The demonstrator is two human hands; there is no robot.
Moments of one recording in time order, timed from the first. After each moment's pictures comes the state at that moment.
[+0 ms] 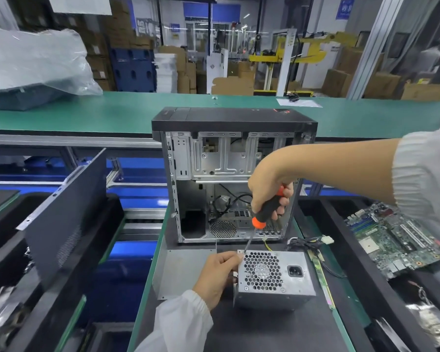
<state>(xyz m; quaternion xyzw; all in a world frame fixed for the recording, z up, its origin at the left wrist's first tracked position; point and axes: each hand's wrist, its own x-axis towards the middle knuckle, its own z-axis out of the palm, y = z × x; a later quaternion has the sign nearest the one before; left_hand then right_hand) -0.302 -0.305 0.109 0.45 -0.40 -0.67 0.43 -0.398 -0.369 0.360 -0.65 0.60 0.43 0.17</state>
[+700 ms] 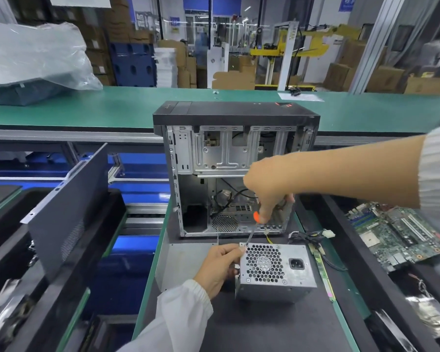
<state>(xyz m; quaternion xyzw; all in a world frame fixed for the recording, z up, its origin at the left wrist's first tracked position) -0.299 -0.308 0.112 0.44 -0.41 -0.69 0.41 -0.397 -0.342 0.357 -0.79 0.48 0.38 -0.09</state>
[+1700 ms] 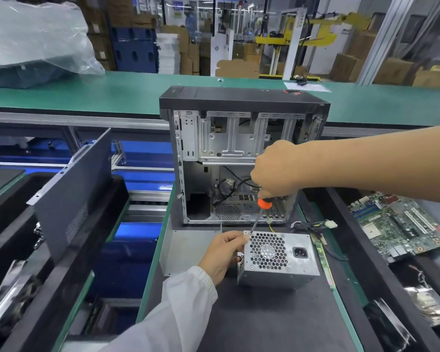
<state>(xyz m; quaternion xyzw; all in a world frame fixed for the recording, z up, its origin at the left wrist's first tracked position) -0.299 -0.309 0.108 0.46 -0.38 -0.69 0.42 -0.401 -0.336 0.347 -0.81 0.36 0.37 -0.27</state>
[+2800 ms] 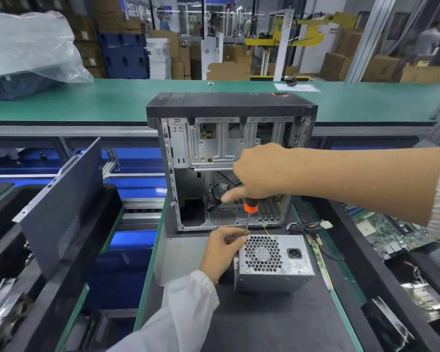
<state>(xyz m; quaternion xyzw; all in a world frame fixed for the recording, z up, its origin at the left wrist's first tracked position) -0.305 -0.318 0.120 0.49 -0.53 -0.51 0.46 -0.397 -0.339 0.350 -0.84 0.47 0.22 -0.19</state>
